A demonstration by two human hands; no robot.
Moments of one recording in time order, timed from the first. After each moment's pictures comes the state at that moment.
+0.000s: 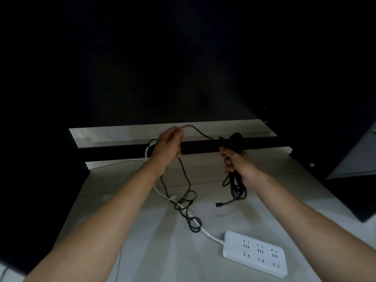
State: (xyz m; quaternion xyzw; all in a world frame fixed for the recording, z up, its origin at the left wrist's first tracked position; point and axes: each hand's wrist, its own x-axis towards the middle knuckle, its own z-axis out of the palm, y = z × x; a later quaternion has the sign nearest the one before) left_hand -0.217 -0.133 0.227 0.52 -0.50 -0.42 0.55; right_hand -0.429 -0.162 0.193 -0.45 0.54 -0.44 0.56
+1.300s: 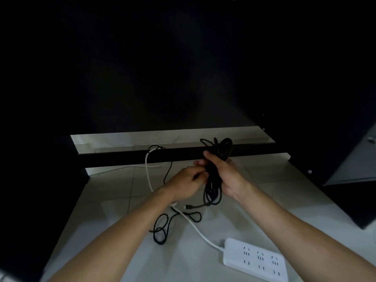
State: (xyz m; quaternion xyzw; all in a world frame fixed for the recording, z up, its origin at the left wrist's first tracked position) left_hand -0.245 -0.108 0.185 0.51 -0.73 -0.34 0.29; right_hand -0.388 -0.136 0.204 -0.38 0.40 -0.47 0.69
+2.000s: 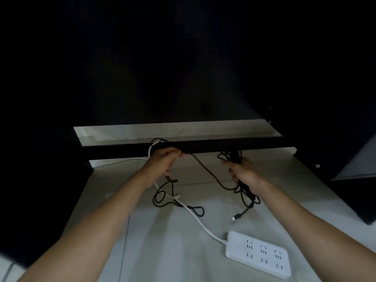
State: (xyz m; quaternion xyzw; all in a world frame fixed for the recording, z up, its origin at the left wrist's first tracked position) left_hand -0.180 -0.125 0.183 0.57 -0.53 -0.45 0.43; right_hand -0.441 -0.158 0.172 -0.53 0.61 -0.35 0.48
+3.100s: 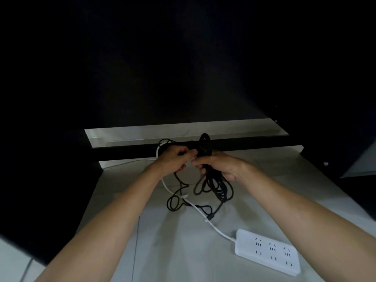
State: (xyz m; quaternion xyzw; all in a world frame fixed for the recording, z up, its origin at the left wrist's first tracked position) left_hand -0.182 -0.123 0.206 0.59 -0.61 -0.39 0.34; right_hand -0.358 -0.141 0.219 -0.55 0.46 -0.22 0.67
